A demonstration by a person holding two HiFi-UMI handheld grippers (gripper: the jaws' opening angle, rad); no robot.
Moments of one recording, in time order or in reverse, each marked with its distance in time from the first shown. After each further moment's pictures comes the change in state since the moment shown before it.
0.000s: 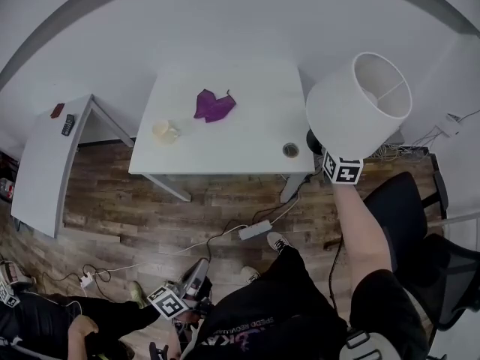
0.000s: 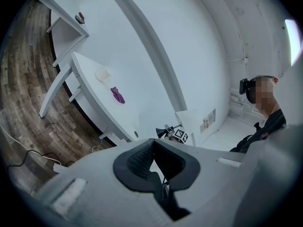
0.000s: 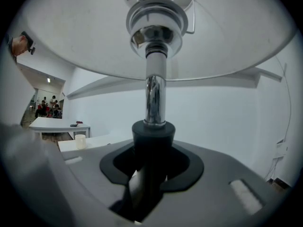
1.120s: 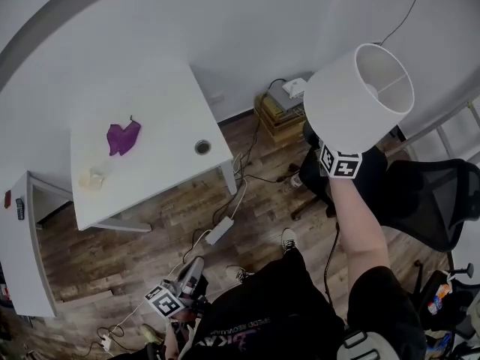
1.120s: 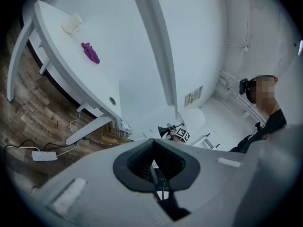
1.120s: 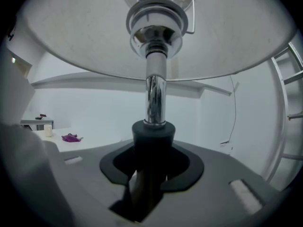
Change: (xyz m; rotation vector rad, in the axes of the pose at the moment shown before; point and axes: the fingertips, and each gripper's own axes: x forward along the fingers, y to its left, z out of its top) left arm 0.107 -0.054 -0.090 0.007 0.386 -0.223; right arm -0.228 -0.222 -0.030 0.032 0.017 -0.443
